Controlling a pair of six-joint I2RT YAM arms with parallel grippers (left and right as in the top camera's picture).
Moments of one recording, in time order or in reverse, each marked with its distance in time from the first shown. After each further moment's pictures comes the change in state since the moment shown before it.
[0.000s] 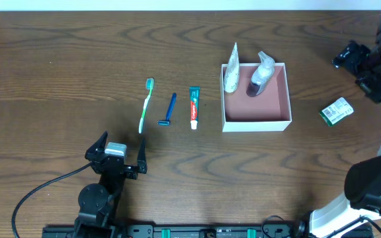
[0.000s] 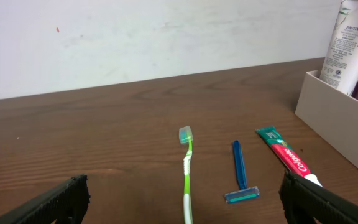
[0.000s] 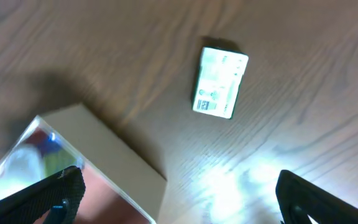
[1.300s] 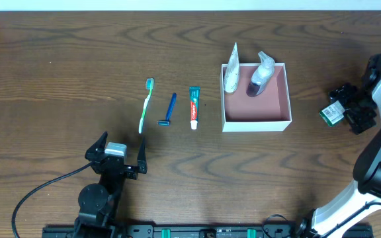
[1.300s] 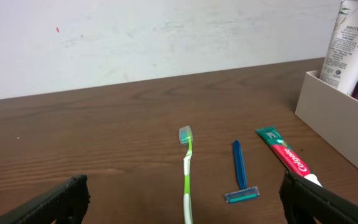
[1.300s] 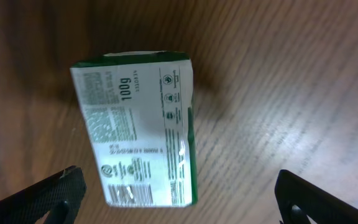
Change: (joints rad) left arm 0.000 0.000 0.000 0.000 0.000 0.000; right arm -0.143 0.138 -0.469 0.450 -0.022 0.079
